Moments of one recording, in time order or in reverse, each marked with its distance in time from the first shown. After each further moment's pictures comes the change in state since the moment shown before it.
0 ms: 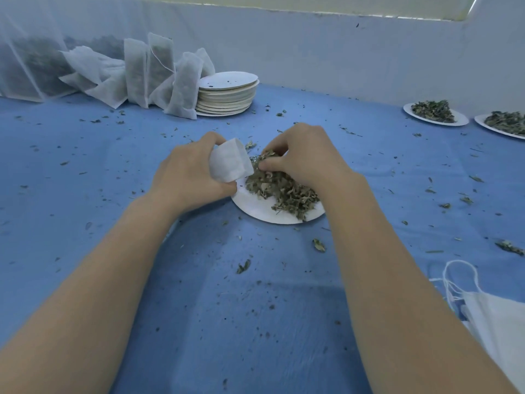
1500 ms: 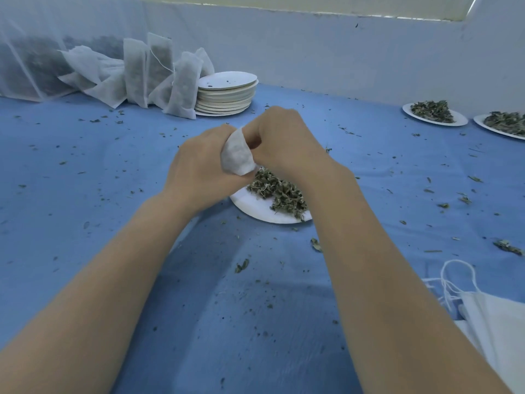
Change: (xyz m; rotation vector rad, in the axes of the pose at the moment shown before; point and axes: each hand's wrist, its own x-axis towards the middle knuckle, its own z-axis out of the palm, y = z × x) left_hand -0.007 0.029 0.002 -0.186 0.128 0.086; right_hand -0.013 -0.037 -0.006 0.031 -0.002 -0.203
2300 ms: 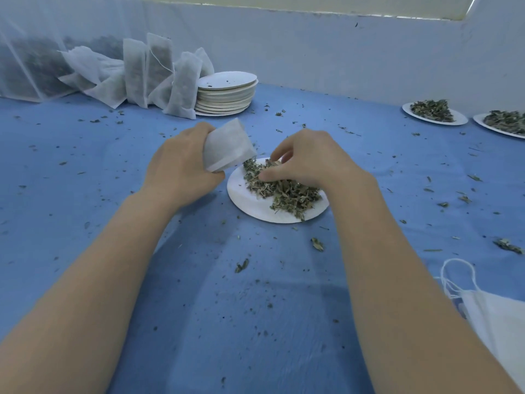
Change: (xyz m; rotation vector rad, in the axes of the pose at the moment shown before) left_hand 0.008 -0.027 -0.014 0.241 -0.041 -0.046; right_hand -0.006 0.043 -0.002 -0.052 -0.073 0.274
